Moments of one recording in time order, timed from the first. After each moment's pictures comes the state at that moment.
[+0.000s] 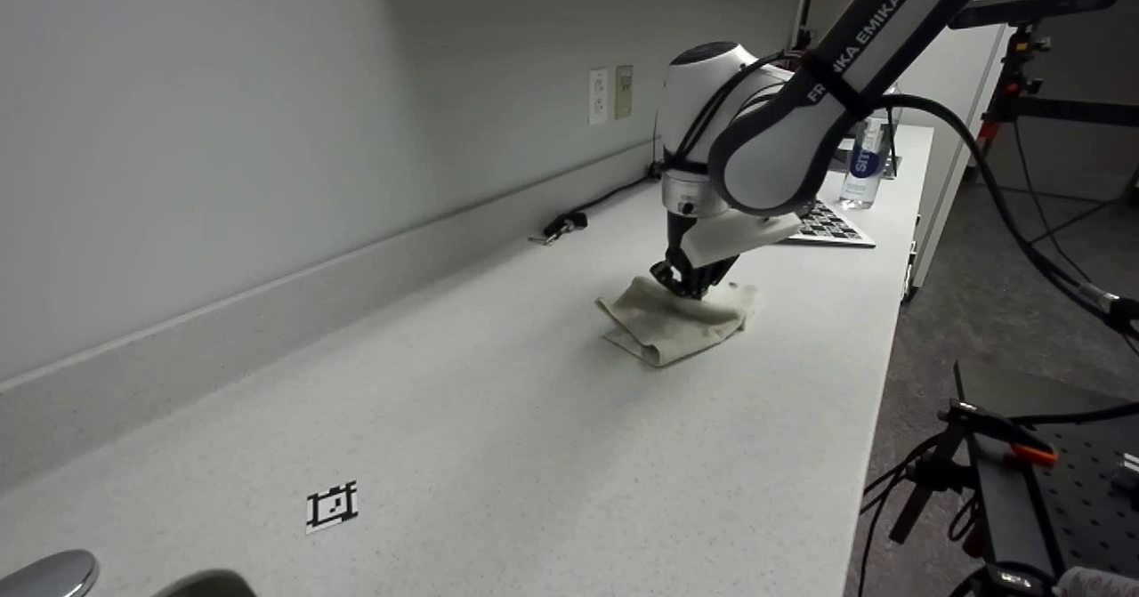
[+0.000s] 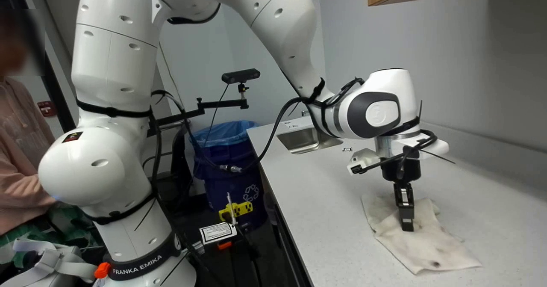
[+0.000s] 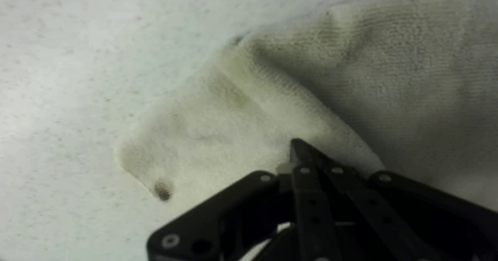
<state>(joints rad) 0.10 0.42 -0.25 -2.17 -0.21 2.58 0.75</state>
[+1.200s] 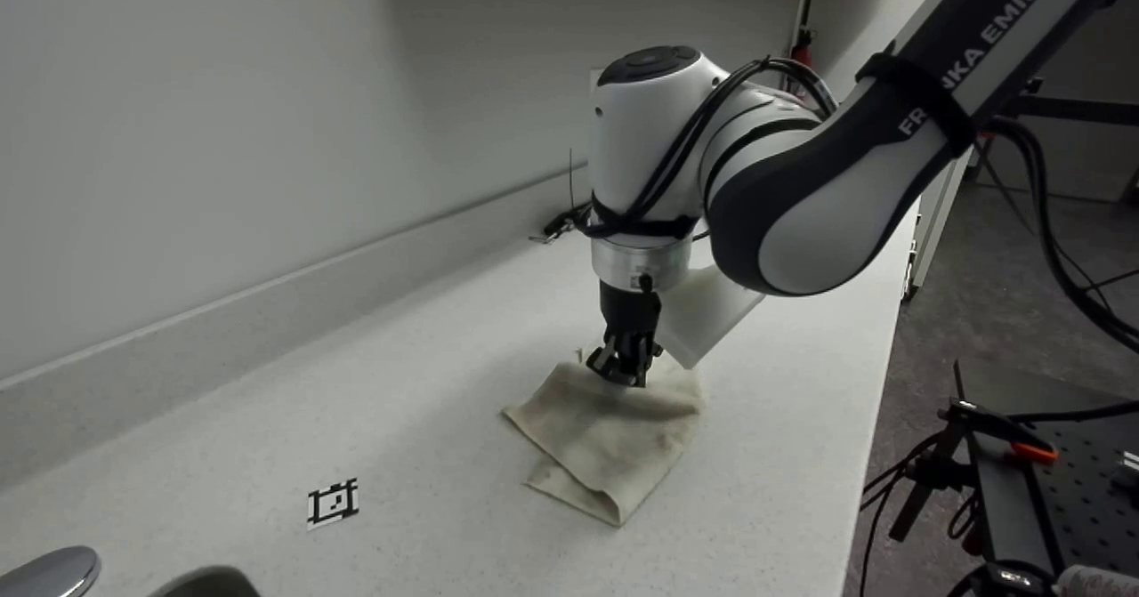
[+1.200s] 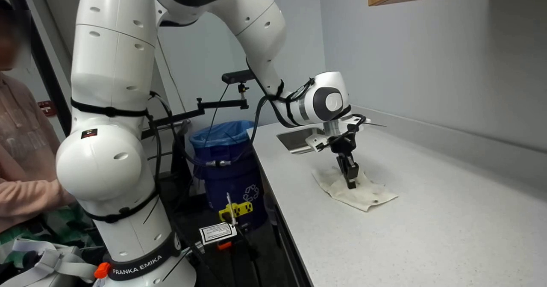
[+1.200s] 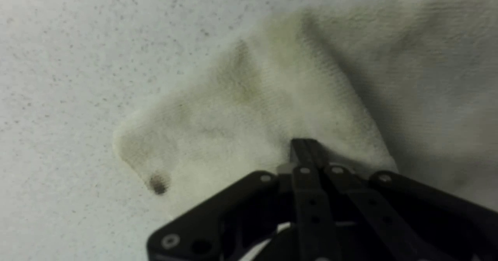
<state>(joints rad) 0.29 0.40 -0.09 -2.18 -0.31 2.58 0.72</state>
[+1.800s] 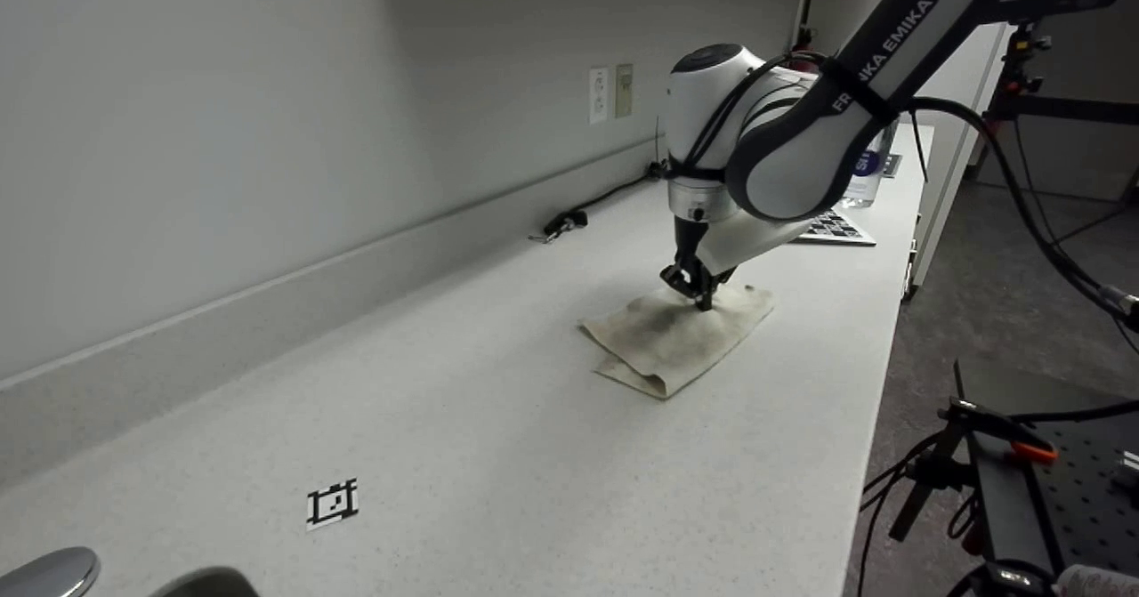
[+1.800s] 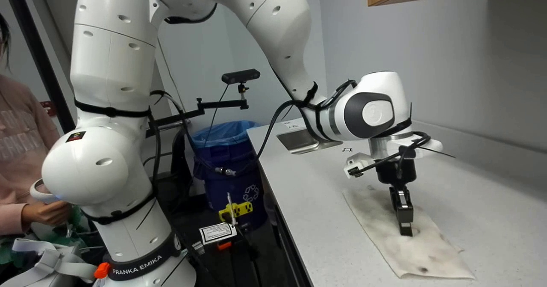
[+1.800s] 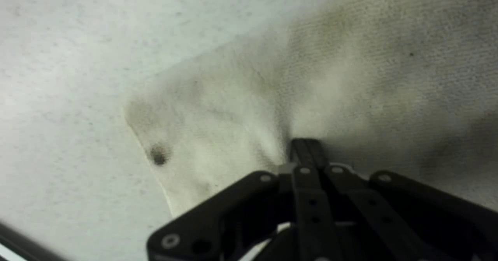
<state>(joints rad) 0.13 0.41 -0.29 -2.21 -0.31 2.59 0.75</state>
